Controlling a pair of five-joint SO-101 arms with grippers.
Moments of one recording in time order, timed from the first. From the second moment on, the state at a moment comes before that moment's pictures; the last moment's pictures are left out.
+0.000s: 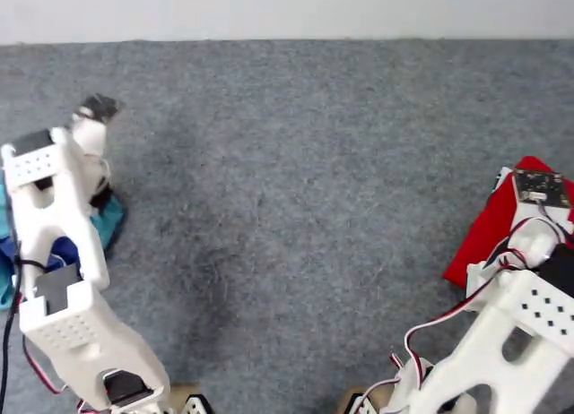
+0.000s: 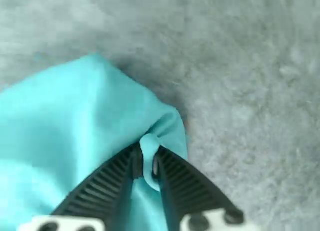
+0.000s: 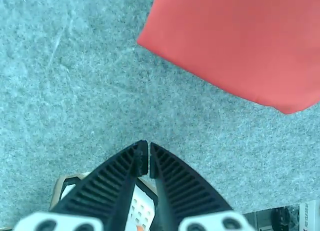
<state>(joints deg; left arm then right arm) -26.4 20.6 -10.3 83.3 -34.8 34.0 -40.4 28.1 100.7 25.7</state>
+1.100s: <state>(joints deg) 21.1 3.7 -69.3 83.2 -19.7 34.0 -40.4 25.3 100.7 26.9</state>
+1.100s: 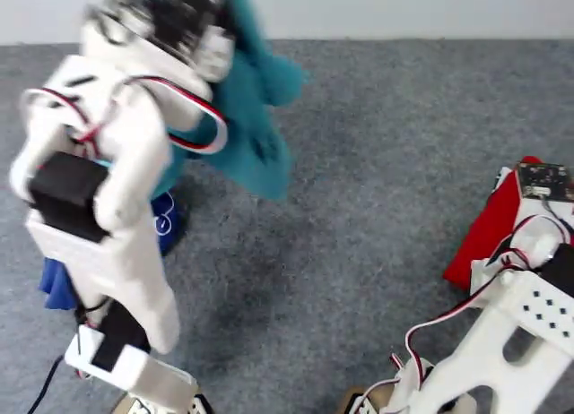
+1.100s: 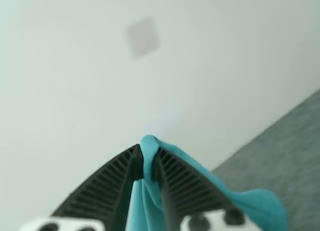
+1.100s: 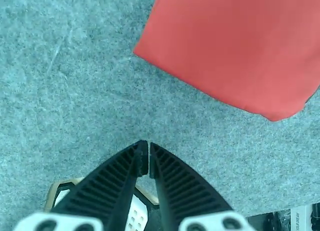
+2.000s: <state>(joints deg) 13.6 3.7 -16.8 98.1 -22.0 32.6 -40.4 25.3 100.7 27.1</state>
